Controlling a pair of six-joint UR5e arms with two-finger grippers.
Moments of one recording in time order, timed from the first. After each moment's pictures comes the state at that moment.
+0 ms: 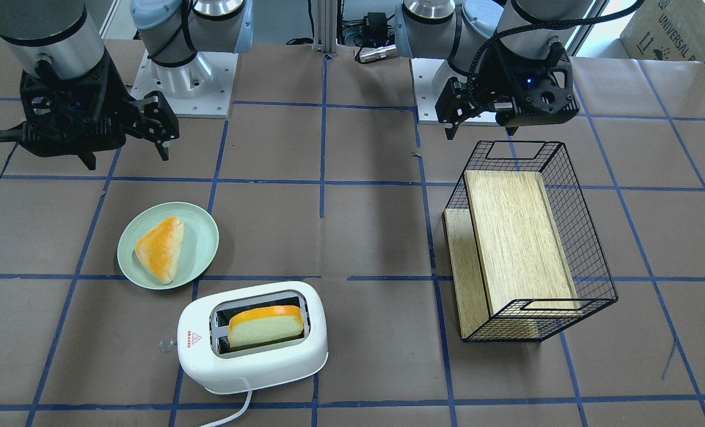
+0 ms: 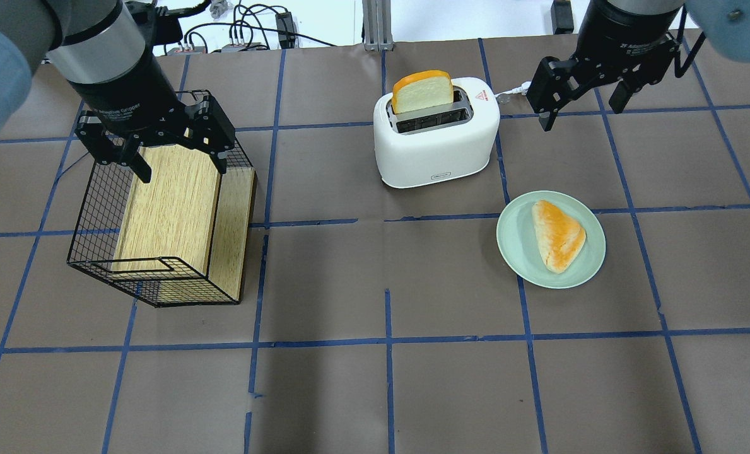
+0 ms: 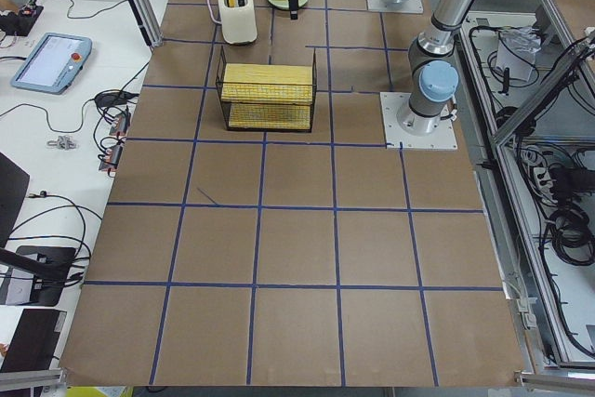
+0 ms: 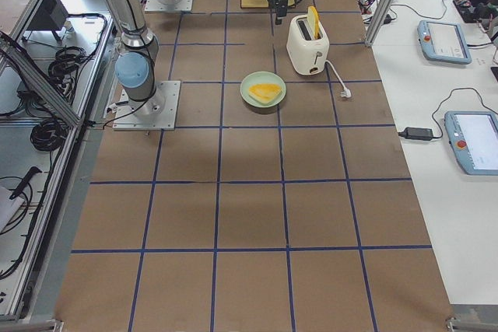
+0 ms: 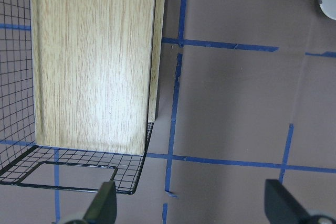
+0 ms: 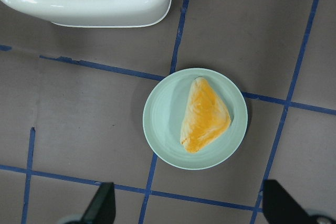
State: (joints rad) left arm -1.60 -1.56 -1.53 -1.70 1.58 -0.13; right arm 1.56 -1.49 1.44 -1.51 -1.60 -0.21
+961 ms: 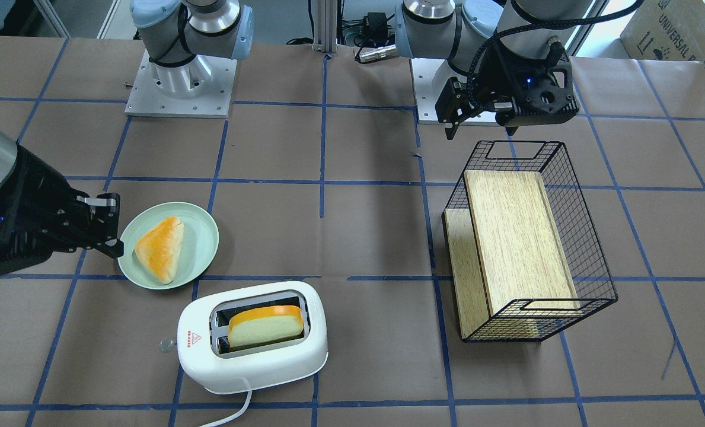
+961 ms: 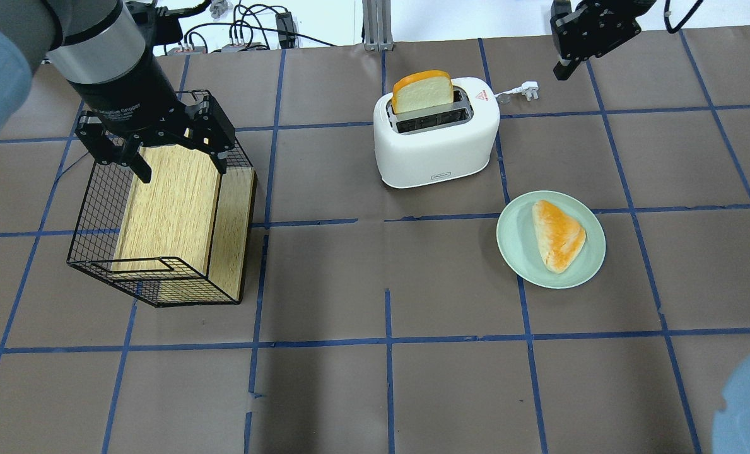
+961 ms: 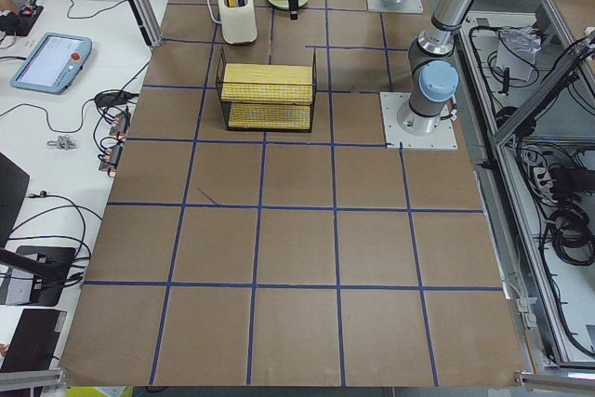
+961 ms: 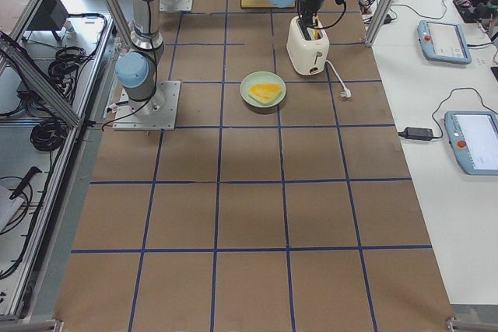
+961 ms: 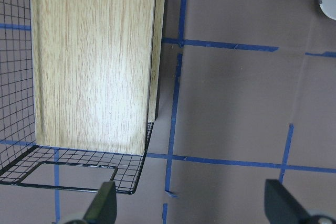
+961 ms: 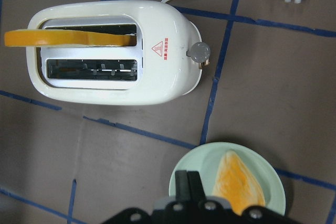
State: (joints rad) left arm -1.60 -1.56 -1.53 -1.70 1.58 -0.13; right arm 1.43 -1.23 1.24 -1.53 -1.31 -0.36
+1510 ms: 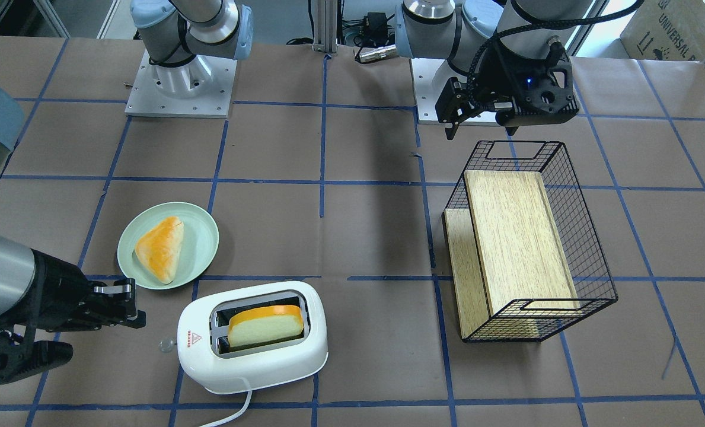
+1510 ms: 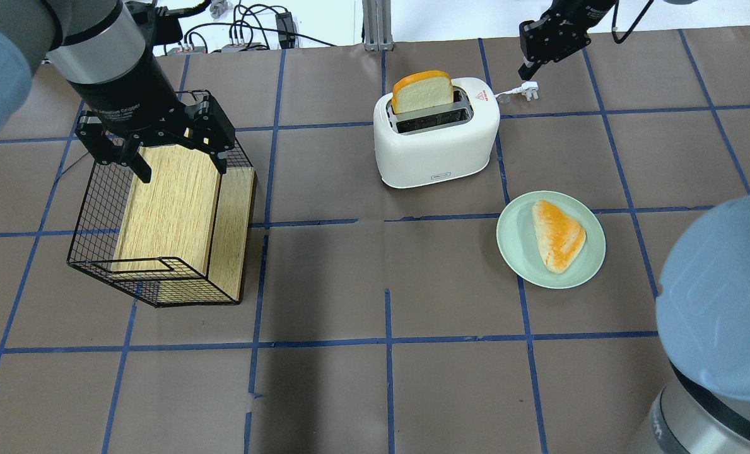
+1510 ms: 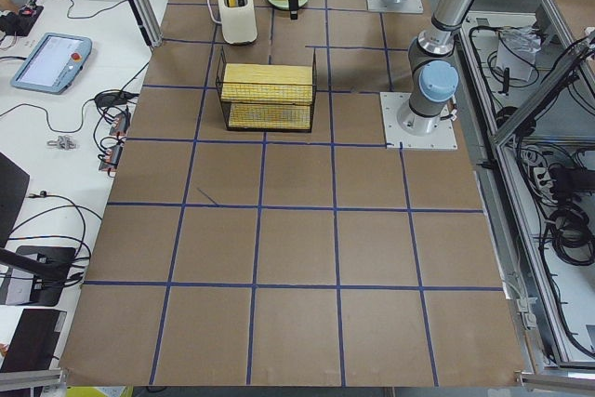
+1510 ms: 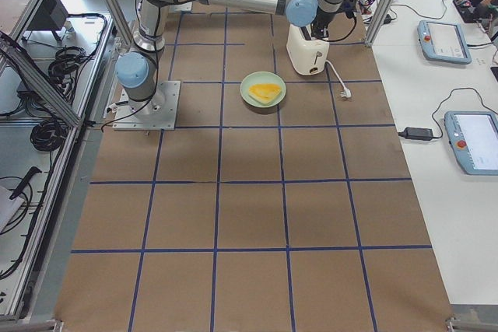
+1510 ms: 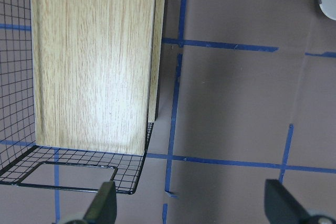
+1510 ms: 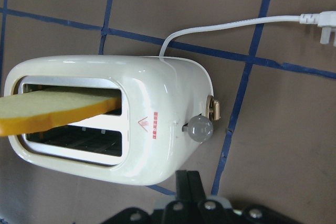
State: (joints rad) left arm -1.60 -1.56 -1.53 -1.70 1.58 -0.13; right arm 1.43 -1.03 1.13 -1.58 -1.22 -0.38
